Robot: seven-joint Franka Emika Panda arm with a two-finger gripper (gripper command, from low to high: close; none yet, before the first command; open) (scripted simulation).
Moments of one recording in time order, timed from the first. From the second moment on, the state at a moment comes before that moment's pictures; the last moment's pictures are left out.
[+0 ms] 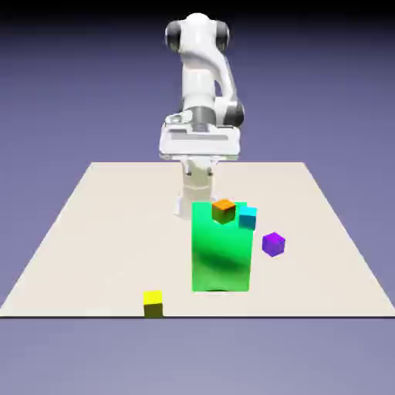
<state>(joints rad) 0.00 -0.56 0.03 -2.77 0.01 3.01 0.74</state>
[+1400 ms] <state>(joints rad) 0.57 0.25 0.16 -2.73 -0.87 2.85 0.22</state>
